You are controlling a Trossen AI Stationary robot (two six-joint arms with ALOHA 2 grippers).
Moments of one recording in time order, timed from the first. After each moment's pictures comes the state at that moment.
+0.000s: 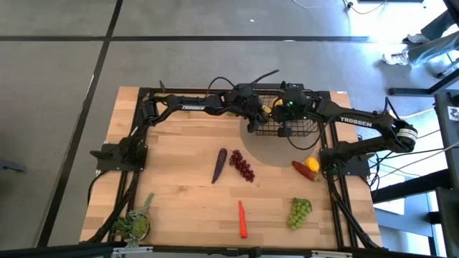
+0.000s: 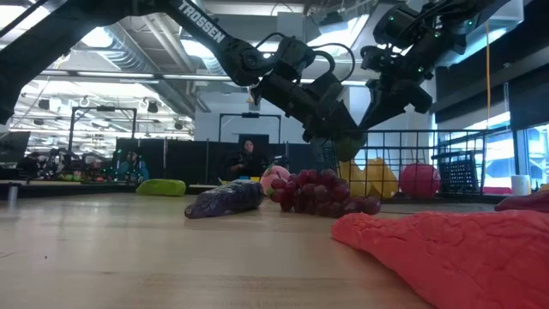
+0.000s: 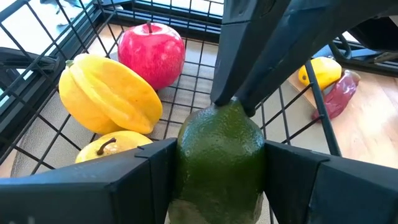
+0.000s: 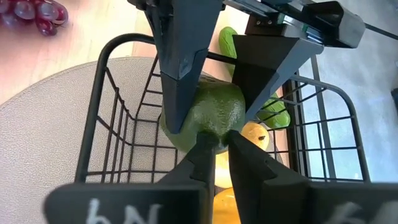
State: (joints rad) left arm 0.38 2.17 1.61 0.14 0.30 -0.01; right arm -0.49 1.22 0.81 -0.39 -0.03 -0.63
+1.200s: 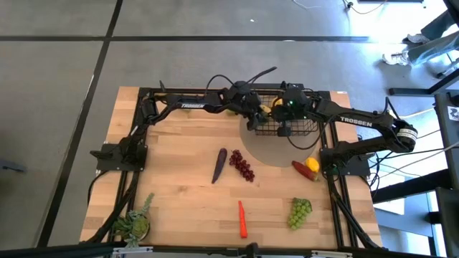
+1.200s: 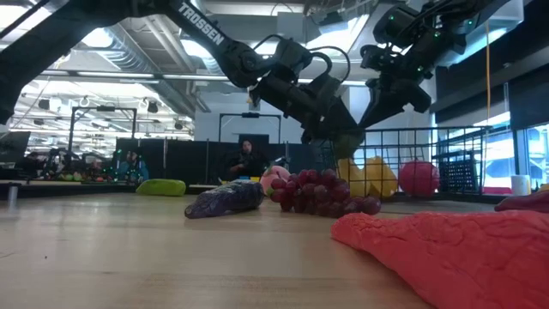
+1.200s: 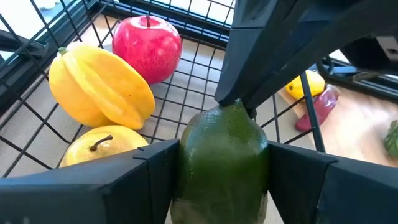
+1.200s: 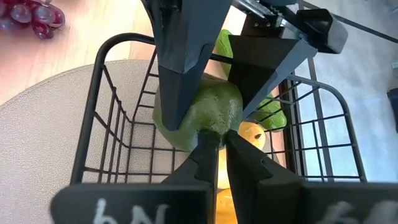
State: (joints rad) left arm 0.41 2.17 1.61 0.15 0.39 -0.13; right arm -0.49 1.22 0.81 -0.38 -0.03 -0.63
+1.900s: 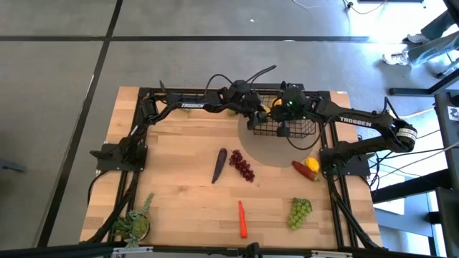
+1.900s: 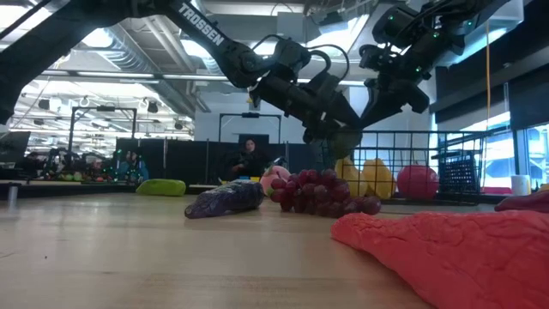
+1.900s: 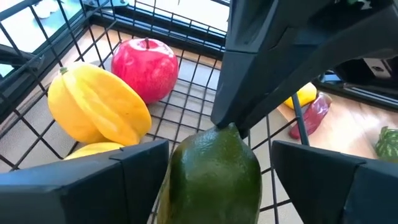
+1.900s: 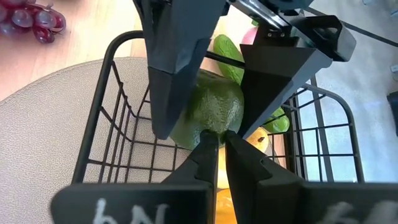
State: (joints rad) left arm 0.41 2.17 1.61 0.18 0.41 -0.12; right arm -0.49 1.23 0.81 -0.36 -0.03 -0.63
